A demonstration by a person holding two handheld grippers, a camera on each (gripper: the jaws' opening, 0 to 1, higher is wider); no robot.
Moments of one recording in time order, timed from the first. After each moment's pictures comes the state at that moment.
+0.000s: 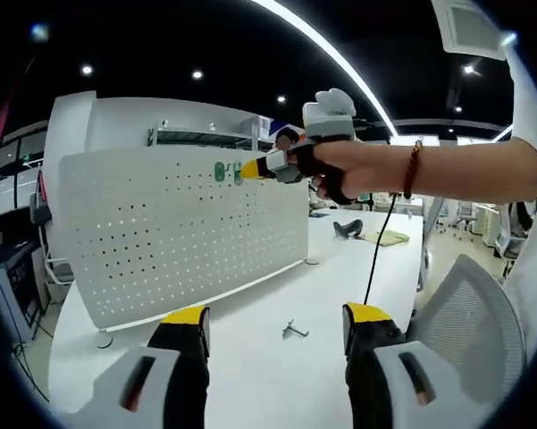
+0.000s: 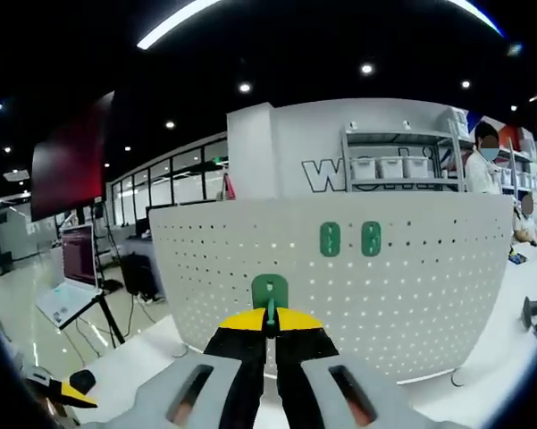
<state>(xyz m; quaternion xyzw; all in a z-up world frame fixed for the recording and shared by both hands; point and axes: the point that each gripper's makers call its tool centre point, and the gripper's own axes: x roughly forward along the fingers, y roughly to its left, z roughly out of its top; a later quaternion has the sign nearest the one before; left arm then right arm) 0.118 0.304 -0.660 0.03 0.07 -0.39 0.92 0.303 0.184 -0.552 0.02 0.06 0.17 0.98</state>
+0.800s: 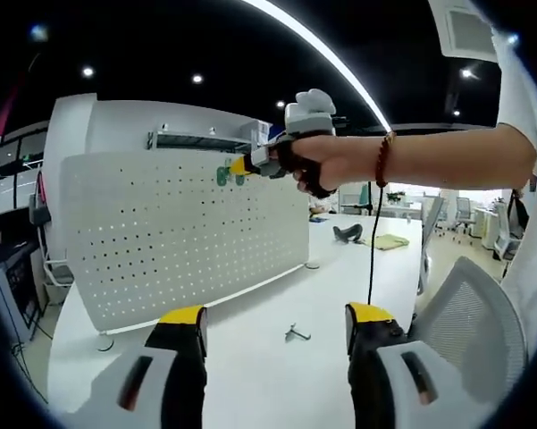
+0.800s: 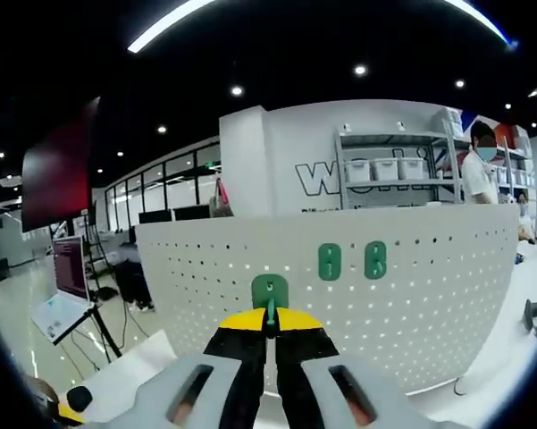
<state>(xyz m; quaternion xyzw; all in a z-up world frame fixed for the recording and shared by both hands) 0.123 0.311 -0.659 0.02 0.06 -0.39 0.92 0.336 0.188 -0.535 0.03 0.05 0.16 0.99</state>
